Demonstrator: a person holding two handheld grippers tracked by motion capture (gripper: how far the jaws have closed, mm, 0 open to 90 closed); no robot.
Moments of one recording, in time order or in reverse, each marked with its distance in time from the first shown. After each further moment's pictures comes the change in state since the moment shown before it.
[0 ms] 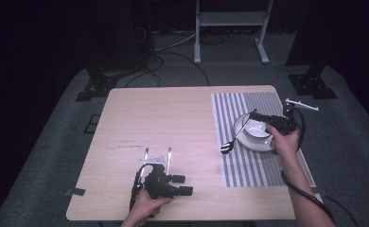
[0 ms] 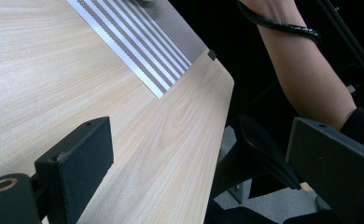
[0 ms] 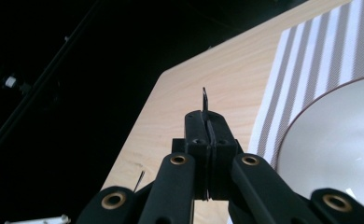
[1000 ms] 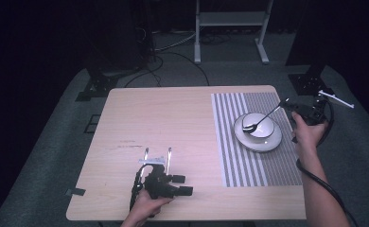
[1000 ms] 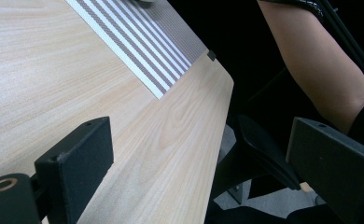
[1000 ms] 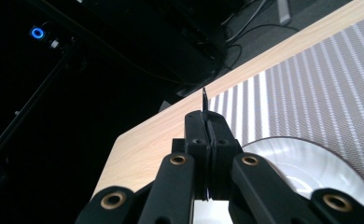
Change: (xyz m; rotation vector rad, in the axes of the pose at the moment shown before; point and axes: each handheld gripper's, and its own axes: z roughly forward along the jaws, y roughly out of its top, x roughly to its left) left arm 0.001 -0.001 0.001 -0.005 -0.004 -0.003; right arm -0.031 0.042 -0.057 -0.230 -0.199 0.091
